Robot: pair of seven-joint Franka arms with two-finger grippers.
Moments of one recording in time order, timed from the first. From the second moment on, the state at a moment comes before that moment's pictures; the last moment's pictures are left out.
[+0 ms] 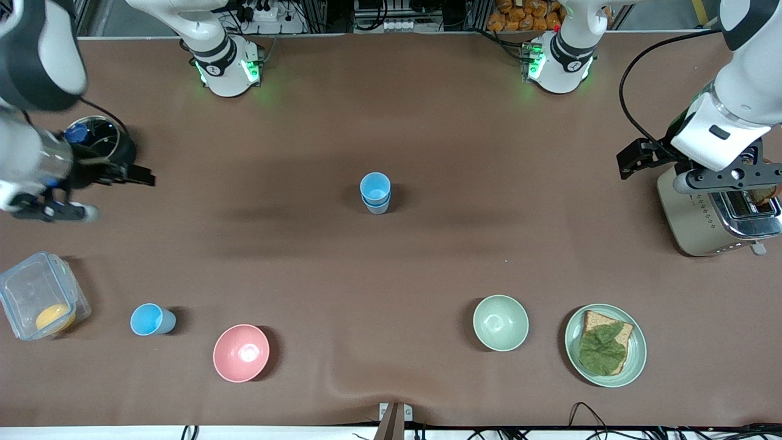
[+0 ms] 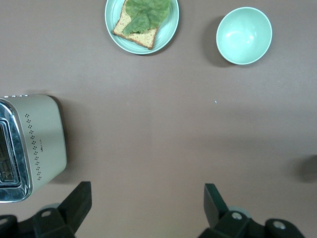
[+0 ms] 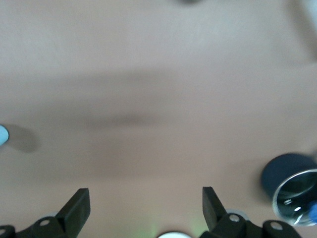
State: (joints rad) left arm 0.05 0.05 -0.25 -1.57 0.06 1.59 -0.23; right arm 0.03 0.06 -0.03 -1.67 0.04 1.57 0.01
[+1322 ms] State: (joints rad) left arm 0.05 0.05 -0.25 -1.57 0.03 1.59 -0.23; right arm -0.03 -0.03 -0.04 -1.58 0.01 1.52 -0.08
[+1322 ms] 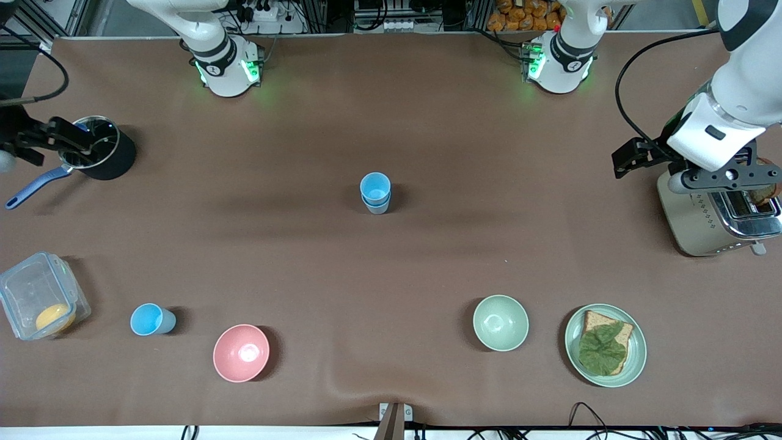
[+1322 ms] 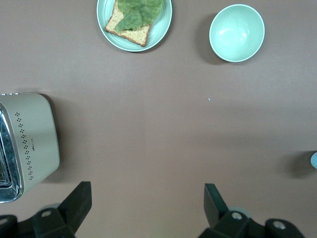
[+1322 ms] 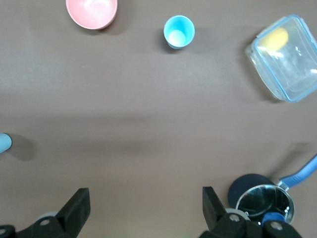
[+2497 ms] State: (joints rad) left arm 0.05 0.06 -0.25 -1.57 0.03 1.59 -0.23; right arm -0.05 -0.03 -0.04 -1.56 0.01 1.47 -0.08
